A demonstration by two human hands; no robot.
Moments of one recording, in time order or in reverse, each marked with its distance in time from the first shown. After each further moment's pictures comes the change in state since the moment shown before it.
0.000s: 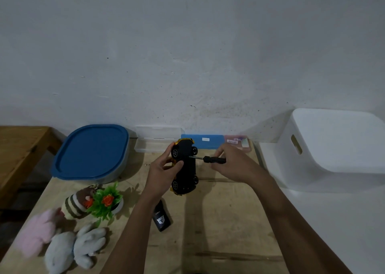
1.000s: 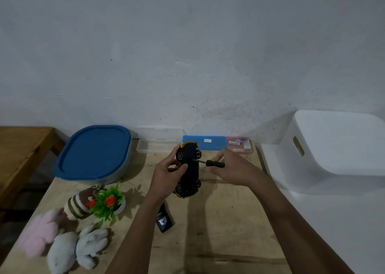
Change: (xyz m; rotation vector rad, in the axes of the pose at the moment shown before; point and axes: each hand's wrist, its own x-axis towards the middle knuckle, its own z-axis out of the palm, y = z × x) left_hand -0.005 0.003 0.002 0.055 -0.035 0.016; right_hand -0.004 -0.009 0.005 -0.027 -0.067 0.027
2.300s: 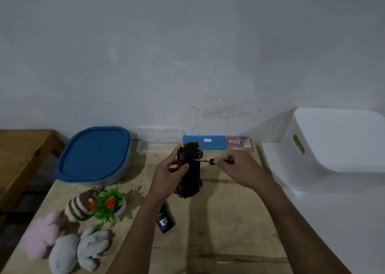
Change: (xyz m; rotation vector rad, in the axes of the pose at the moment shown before) left_hand 0.000 0.002 0.002 0.026 -0.025 0.002; right_hand 0.000 0.023 0.000 0.077 0.180 -0.063
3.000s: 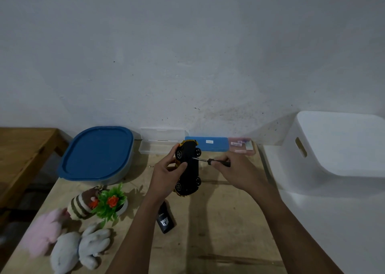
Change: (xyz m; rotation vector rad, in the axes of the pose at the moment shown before) left_hand 0.001 0.002 -0.006 0.002 0.051 0.019; right_hand 0.001 -0.004 0.012 -0.049 0.014 0.011
